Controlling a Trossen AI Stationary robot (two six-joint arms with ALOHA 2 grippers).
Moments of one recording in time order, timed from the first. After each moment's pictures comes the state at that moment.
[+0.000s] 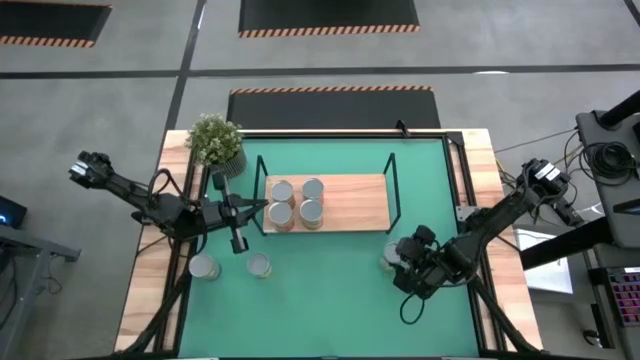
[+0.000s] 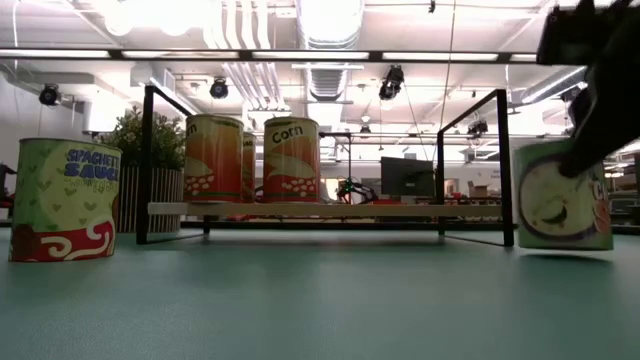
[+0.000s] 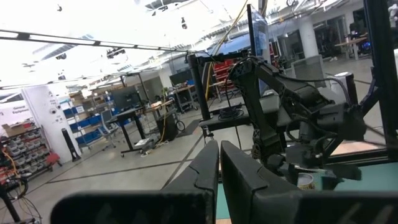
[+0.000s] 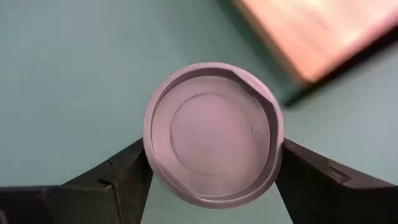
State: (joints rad) left arm -0.48 0.86 0.64 0.47 -0.72 0.44; right arm 0.68 1.38 0.76 -0.66 0.54 1.11
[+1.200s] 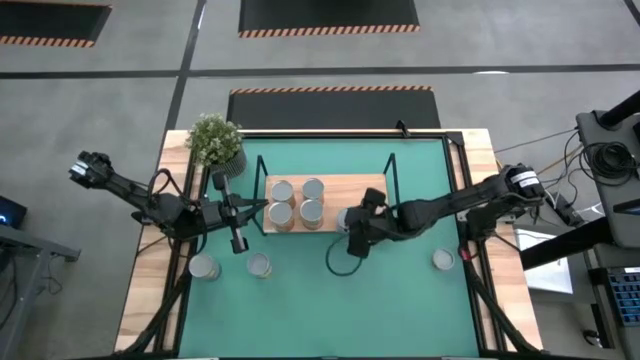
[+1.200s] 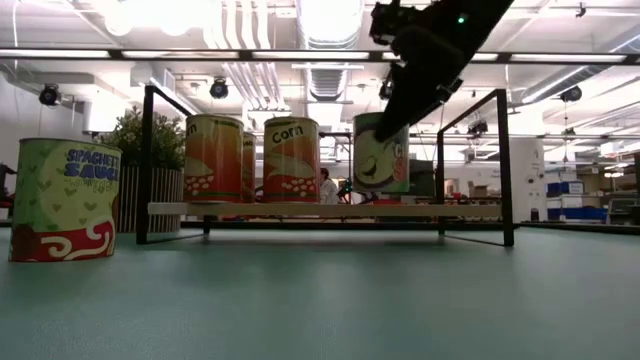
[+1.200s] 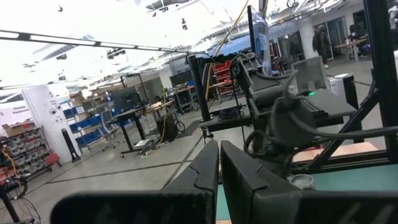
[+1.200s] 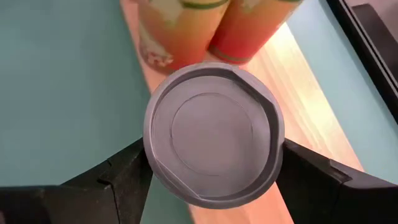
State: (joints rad) left arm -0.48 0.86 0.64 0.48 -0.72 0.44; right arm 0.21 1.59 1.14 -0.54 0.47 0.33
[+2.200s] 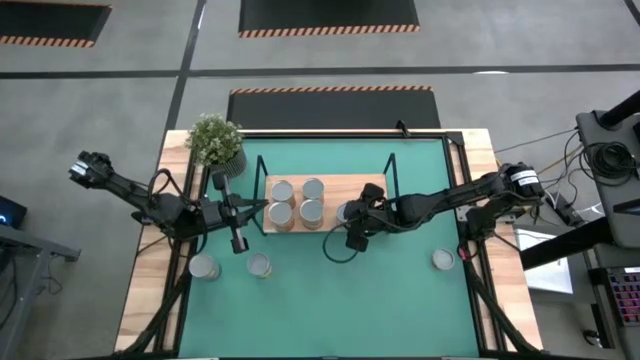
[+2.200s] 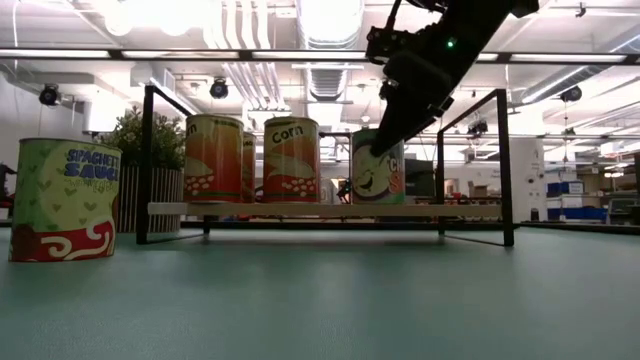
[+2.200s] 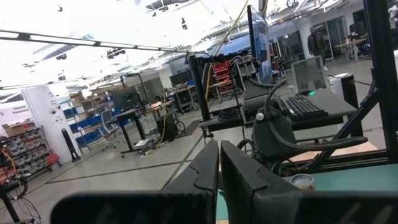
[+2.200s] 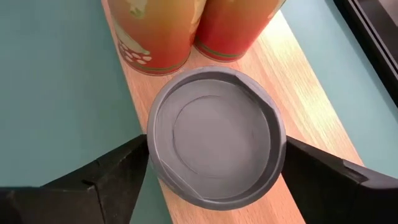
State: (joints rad) left arm -0.48 0.86 0.64 0.48 -0.72 0.44; right arm 0.14 1.59 1.08 -0.46 0.42 0.28
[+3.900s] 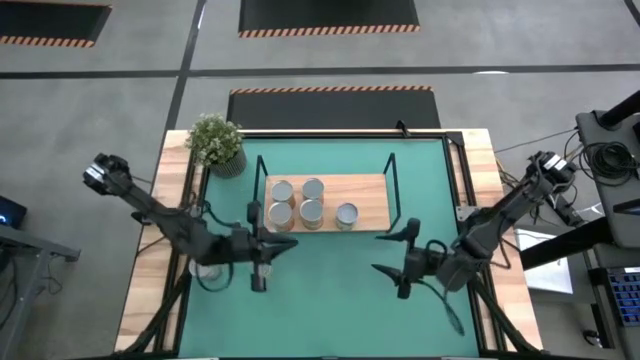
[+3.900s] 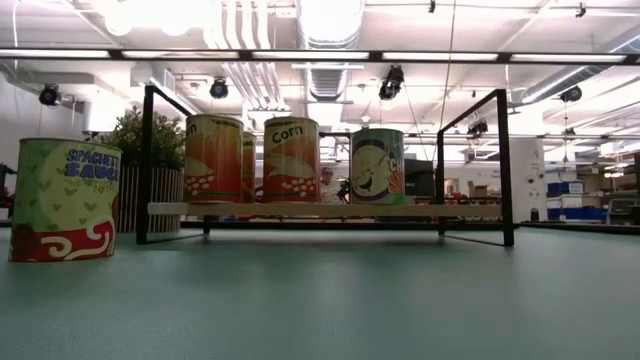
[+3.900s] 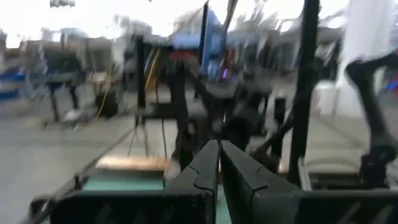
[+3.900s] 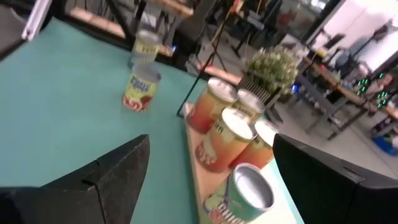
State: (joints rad) left arm -0.58 1.22 0.91 0.44 -0.69 0.07; right arm 0.72 1.22 0.75 0.09 0.91 -0.14
